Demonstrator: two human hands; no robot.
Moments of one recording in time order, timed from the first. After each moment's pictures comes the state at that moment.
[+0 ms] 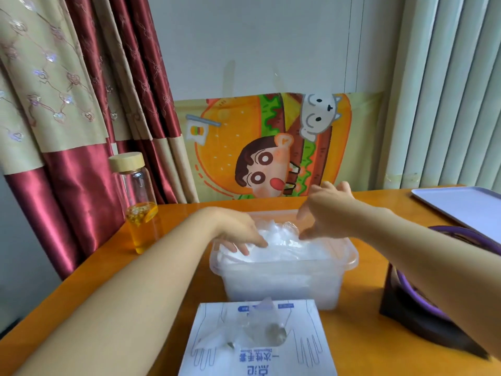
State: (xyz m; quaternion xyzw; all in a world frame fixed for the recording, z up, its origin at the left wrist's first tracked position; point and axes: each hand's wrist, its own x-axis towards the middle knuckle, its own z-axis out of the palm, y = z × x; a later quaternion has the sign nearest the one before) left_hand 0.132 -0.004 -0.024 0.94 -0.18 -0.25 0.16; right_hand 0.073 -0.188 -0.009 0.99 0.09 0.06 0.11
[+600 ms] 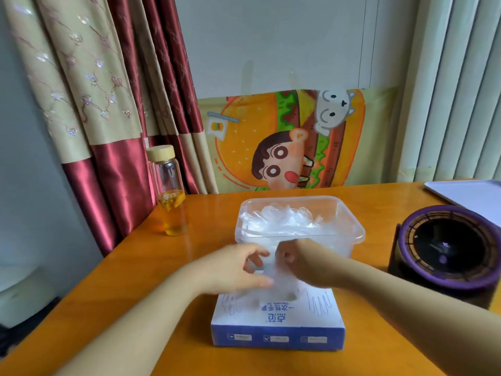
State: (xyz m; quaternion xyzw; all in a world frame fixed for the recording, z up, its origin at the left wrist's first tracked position) left_hand 0.023 0.060 -0.074 0.92 -0.26 -0.14 0.25; right_hand 0.012 -0.127 -0.084 0.97 0.18 0.02 -0.18
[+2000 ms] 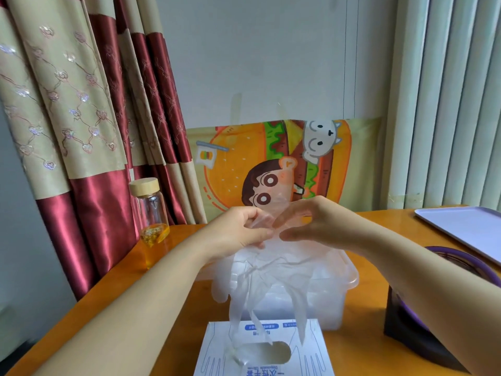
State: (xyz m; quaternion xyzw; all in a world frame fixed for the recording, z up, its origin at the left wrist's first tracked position) left_hand 0.068 0.017 0.010 0.86 -0.28 -0.04 0.43; right_hand 0.034 -0.172 0.018 0.91 0.20 0.10 -0.34
